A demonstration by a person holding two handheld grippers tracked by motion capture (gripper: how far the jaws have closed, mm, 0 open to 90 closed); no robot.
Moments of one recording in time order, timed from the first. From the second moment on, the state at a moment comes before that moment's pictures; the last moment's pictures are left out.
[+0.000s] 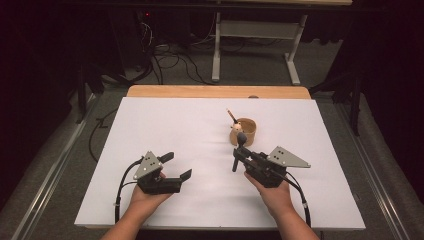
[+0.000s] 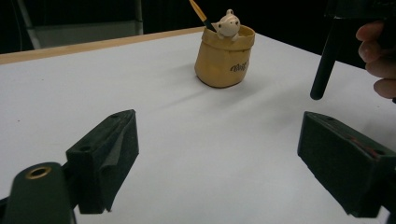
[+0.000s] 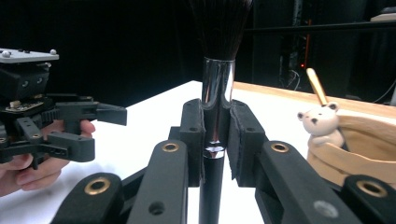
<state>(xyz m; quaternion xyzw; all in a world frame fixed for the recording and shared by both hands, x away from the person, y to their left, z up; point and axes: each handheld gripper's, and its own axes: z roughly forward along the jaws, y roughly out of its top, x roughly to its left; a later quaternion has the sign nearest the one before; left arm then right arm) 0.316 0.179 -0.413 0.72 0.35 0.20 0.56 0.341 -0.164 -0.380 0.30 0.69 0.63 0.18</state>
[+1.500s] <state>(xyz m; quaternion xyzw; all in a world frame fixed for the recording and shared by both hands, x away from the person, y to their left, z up) 0.314 0.177 -0.414 0.72 0.35 0.18 0.58 0.363 -0.225 -0.363 0.37 0.65 0.60 0.28</state>
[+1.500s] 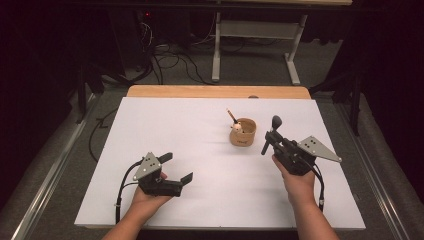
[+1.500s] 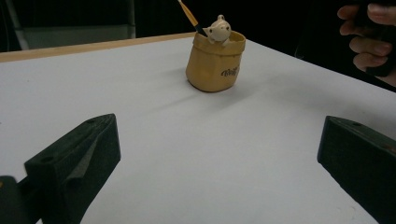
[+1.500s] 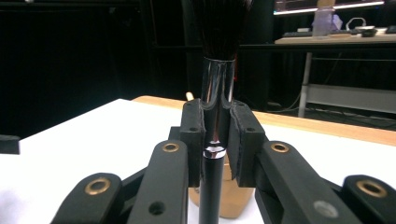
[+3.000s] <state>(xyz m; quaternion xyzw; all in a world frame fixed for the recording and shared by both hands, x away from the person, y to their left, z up) 0.311 0.178 -0.413 0.72 0.33 0.18 0.58 0.424 -0.191 -0.337 0.38 0.65 0.59 0.29</state>
